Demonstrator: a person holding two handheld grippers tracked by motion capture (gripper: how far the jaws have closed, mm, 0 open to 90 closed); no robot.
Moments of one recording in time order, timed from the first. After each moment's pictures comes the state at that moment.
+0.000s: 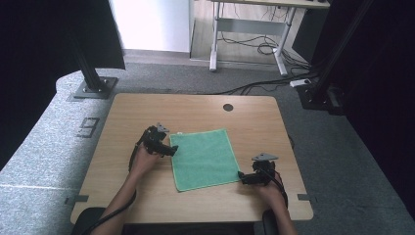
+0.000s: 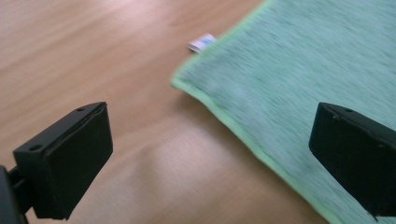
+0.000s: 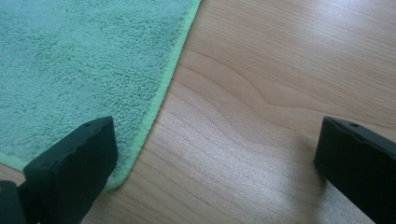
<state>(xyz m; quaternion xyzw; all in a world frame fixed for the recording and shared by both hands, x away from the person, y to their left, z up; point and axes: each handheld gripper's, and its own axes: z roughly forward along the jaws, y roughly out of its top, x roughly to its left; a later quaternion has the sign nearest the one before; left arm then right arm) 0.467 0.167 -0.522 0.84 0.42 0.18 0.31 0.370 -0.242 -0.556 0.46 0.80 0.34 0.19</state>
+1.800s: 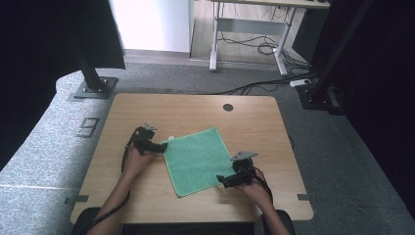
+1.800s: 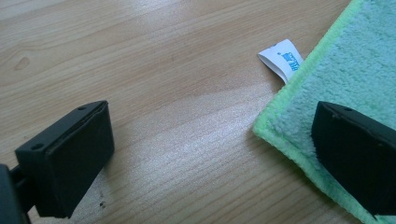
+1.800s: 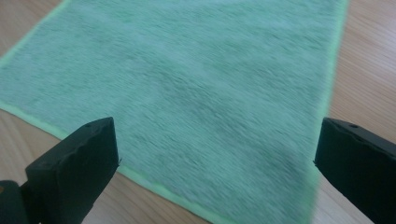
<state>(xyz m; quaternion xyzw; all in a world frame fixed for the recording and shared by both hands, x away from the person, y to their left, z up) 0.478 0.208 -0.548 0.80 0.48 0.18 0.31 0.364 -0.174 -0.532 0.37 0.84 0.38 0.12</state>
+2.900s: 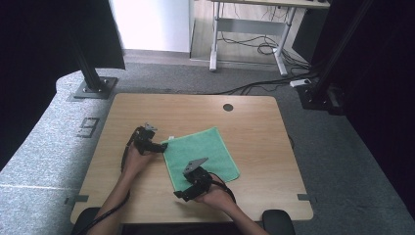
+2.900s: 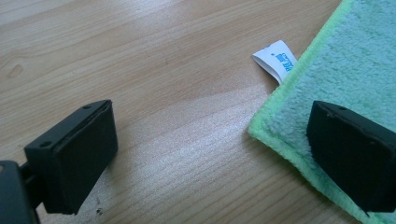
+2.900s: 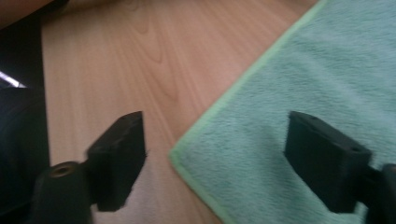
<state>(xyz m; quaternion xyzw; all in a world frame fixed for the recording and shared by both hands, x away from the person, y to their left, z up) 0.479 0.208 -0.548 0.81 0.47 0.17 0.31 0.337 -0.036 -0.527 0.21 0.90 0.39 0.00</state>
